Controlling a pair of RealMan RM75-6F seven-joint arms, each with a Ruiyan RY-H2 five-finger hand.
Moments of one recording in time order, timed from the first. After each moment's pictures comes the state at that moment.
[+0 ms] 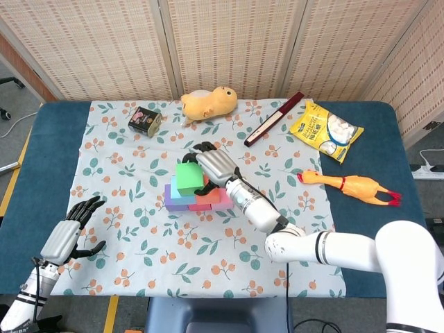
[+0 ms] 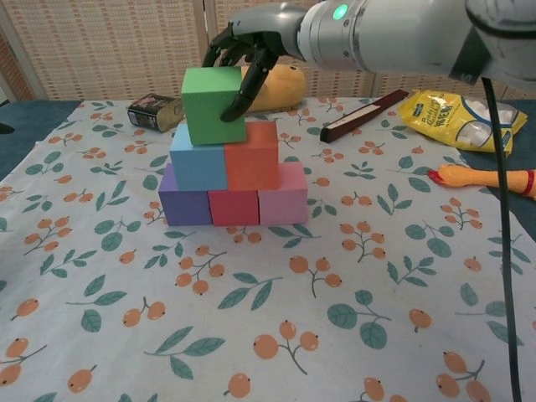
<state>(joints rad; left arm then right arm) -0.30 -1.21 0.00 -1.55 1.55 1.28 -0.31 1.27 -1.48 0.29 -1.49 -0.63 0.75 -0.24</state>
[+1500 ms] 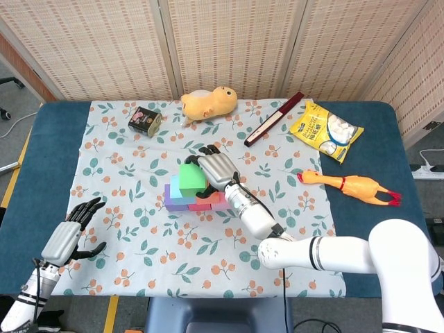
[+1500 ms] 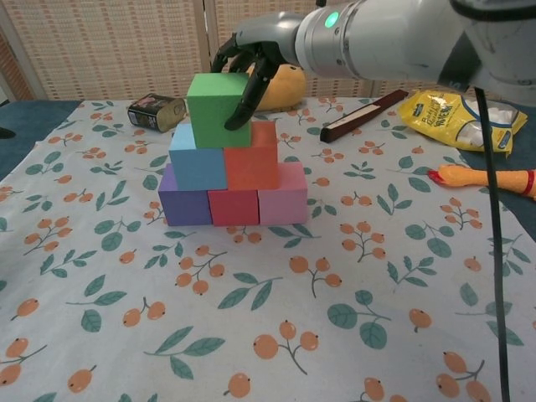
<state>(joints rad) -0.30 -1.23 0.01 -1.52 1.56 1.29 -0.33 1.31 -1.49 0.28 -1.56 -0.43 0.85 -0.43</state>
